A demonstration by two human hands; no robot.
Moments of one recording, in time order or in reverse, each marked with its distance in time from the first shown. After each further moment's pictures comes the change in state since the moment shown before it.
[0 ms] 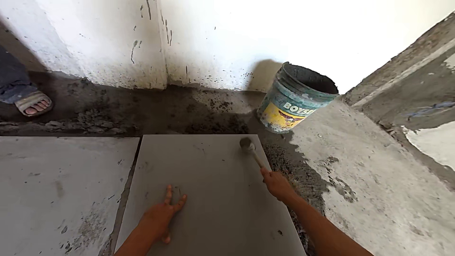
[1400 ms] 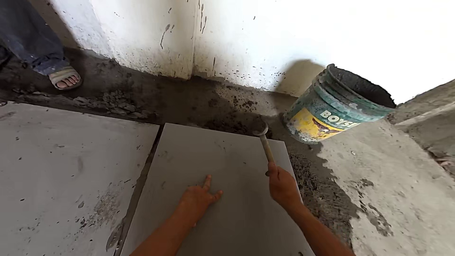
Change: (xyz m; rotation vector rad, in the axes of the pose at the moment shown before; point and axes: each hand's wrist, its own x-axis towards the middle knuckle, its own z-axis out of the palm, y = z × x) left_hand 0.036 0.042 -0.035 0.119 0.040 0.182; right_hand -0.001 -0.077 0.031 0.026 0.109 -0.220
